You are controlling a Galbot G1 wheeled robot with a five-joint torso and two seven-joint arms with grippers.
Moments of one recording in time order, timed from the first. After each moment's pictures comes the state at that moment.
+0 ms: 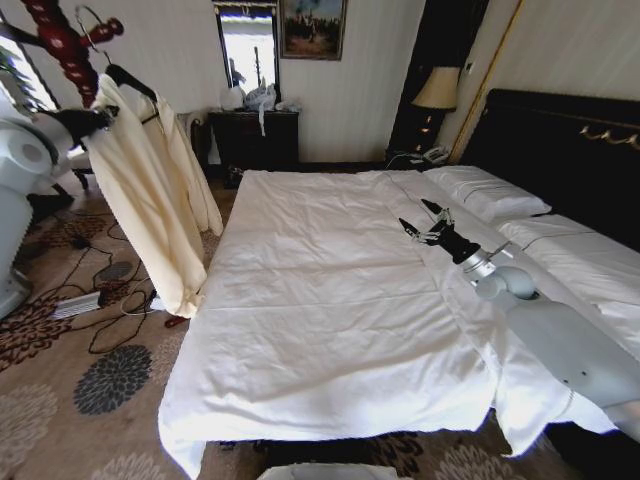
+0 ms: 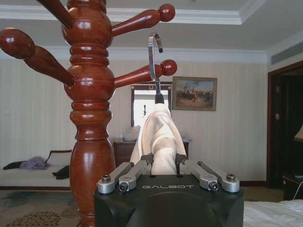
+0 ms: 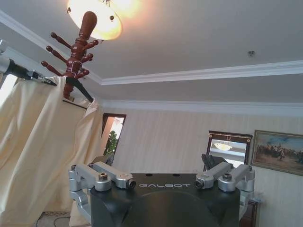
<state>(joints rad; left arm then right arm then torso) -0.19 -0.53 0.08 -1.30 -1.17 0.45 -0.09 -0.62 0.57 0.12 1.44 1.03 0.45 -0.61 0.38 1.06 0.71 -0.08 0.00</state>
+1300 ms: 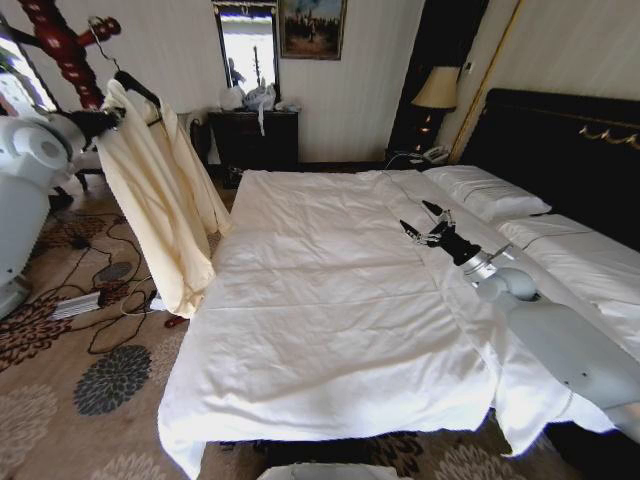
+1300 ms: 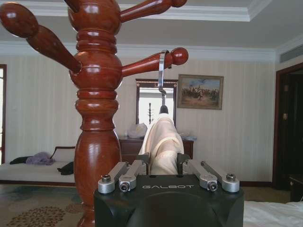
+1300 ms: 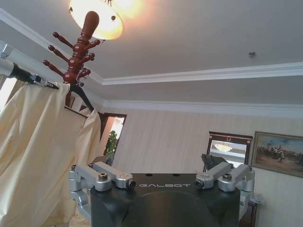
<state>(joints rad) -0.18 -0.55 0.09 -1.26 -1.16 0.43 -0.10 -0.63 0.57 0.12 1.43 1.03 0.46 -0.62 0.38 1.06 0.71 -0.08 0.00</state>
